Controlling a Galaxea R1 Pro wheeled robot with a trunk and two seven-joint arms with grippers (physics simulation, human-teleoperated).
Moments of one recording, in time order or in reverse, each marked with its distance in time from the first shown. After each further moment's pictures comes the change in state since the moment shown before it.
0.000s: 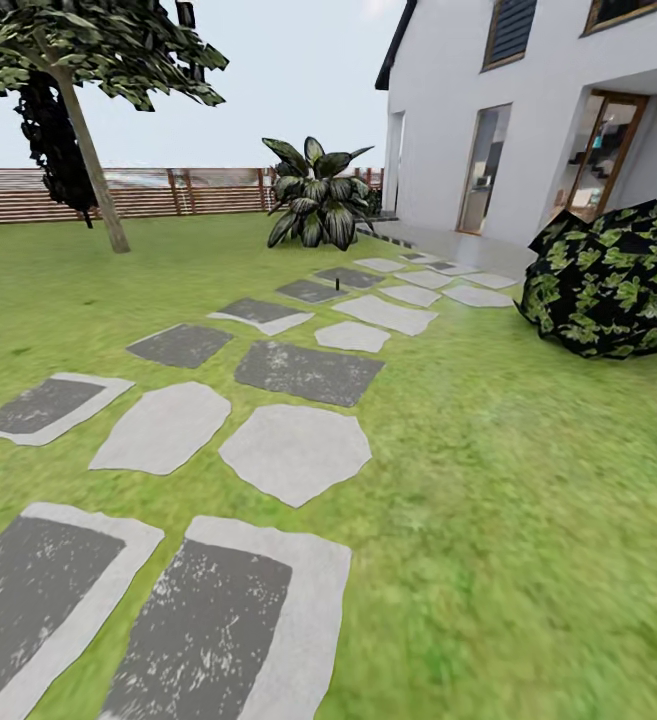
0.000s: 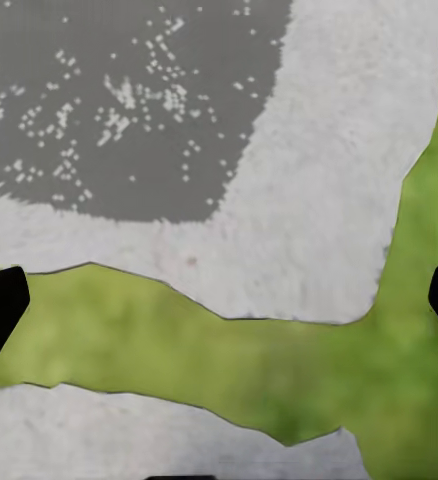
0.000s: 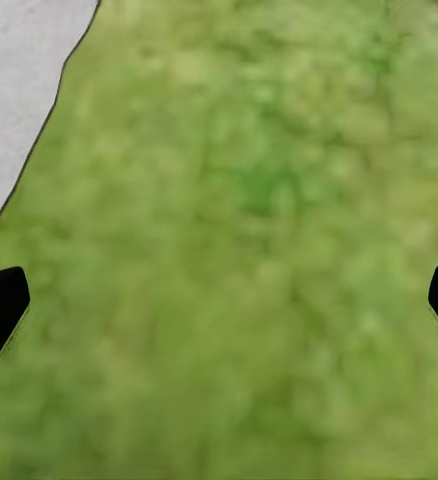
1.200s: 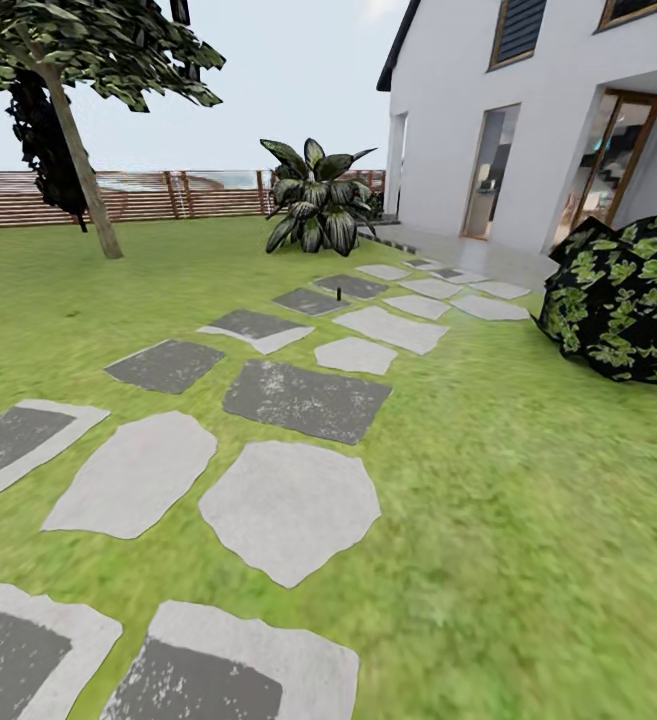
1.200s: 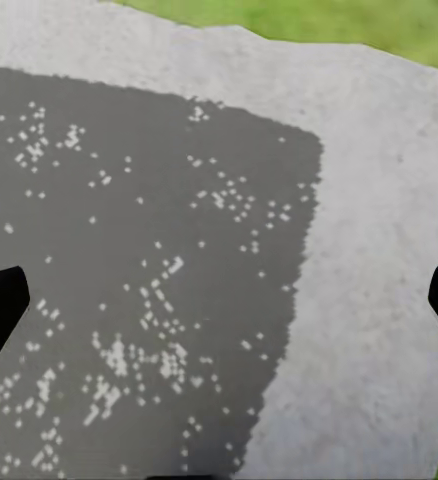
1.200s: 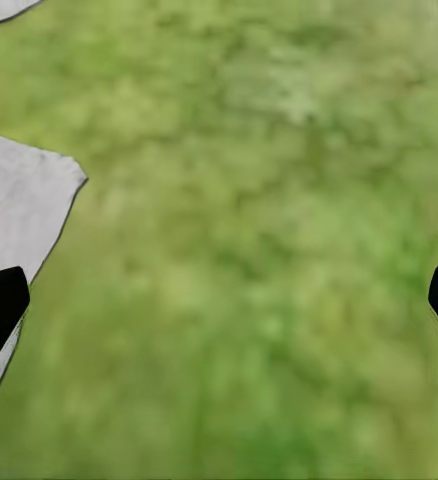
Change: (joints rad) left arm 0.000 0.000 -0.001 0.000 -0.001 0.000 0.000; right arm 0.000 0.000 0.000 0.001 0.000 0.000 0.000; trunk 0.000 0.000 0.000
